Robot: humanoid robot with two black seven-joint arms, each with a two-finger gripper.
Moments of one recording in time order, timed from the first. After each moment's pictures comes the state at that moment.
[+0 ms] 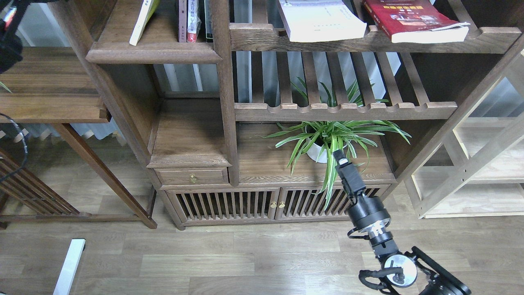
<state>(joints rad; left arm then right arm) -1.38 0.41 -0.83 -0.86 0.36 -0.04 -0.02 0.04 -0.17 1.01 1.09 0.00 0.58 0.34</state>
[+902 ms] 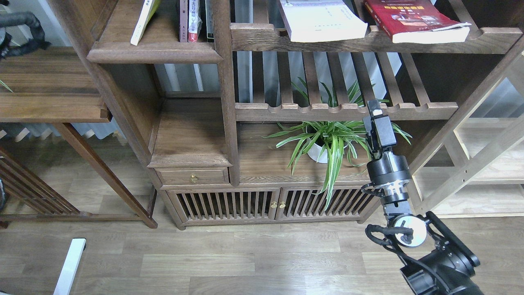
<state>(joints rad) -1.09 0.52 -0.89 -1.00 0.06 -0.49 -0.26 0.16 -0.15 1.19 1.15 0.02 0.58 0.35</state>
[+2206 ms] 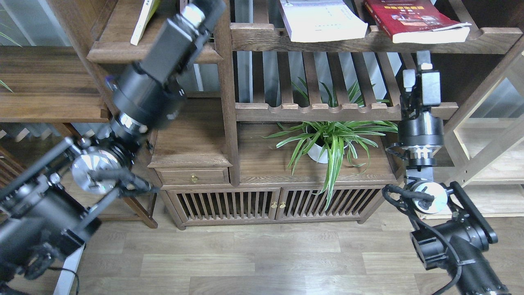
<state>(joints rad) -0.54 0.23 -0.88 -1.63 -0.03 -0.49 -0.17 0.27 -0.15 1.41 1.16 0.03 0.56 0.34</state>
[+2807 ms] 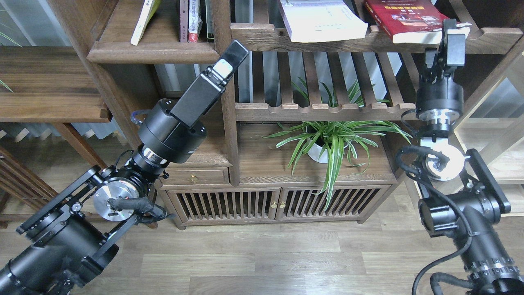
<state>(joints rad) -0.47 0.17 -0.89 -1.63 0.07 -0.49 -0.15 0.41 -0.17 1.45 1.16 0.14 0.32 0.33</state>
